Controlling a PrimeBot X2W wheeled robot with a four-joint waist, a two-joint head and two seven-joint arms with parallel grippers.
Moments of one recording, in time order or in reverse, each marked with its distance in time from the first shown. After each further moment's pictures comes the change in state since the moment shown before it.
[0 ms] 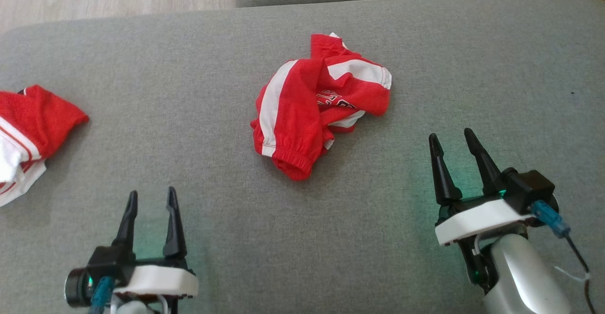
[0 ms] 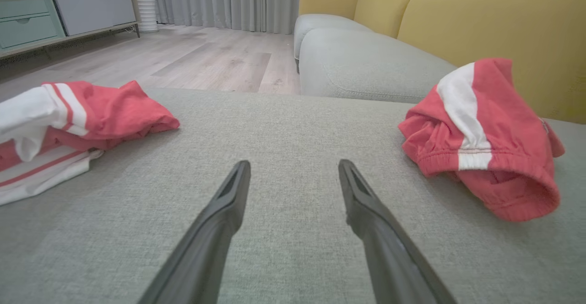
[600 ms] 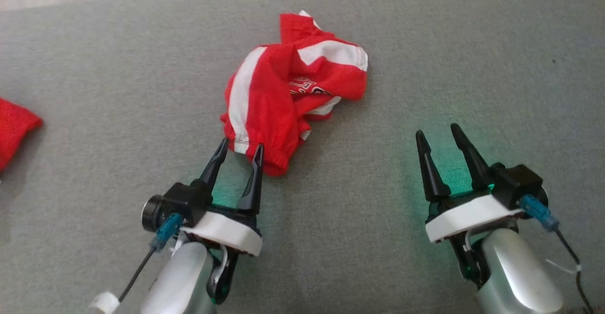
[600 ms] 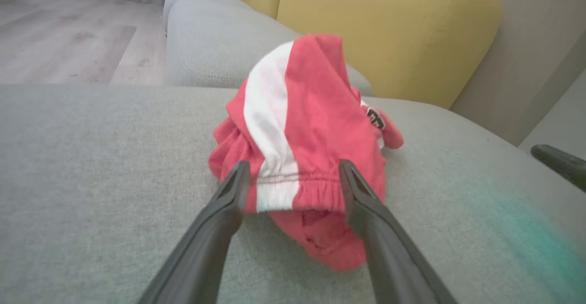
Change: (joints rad) left arm -0.267 -0.004 -0.349 0.148 -0.145 -0.076 -0.002; right arm -0.019 -0.001 0.048 0.002 0.000 0.000 0.000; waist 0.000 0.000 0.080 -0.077
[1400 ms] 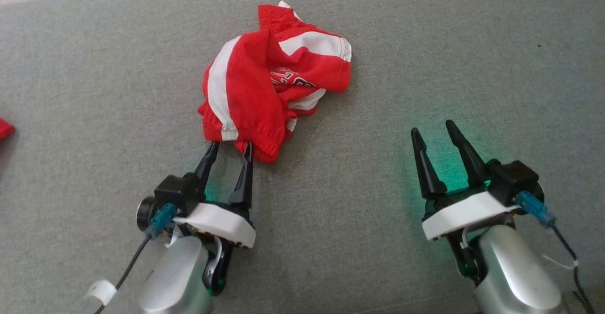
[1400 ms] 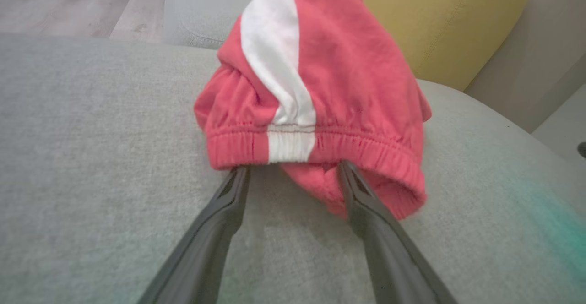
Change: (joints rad) left arm -0.064 0.000 -0.006 0.137 -0.069 0.012 0.000; right arm -0.019 -0.005 0.024 0.006 0.010 0.000 0.000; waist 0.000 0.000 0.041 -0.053
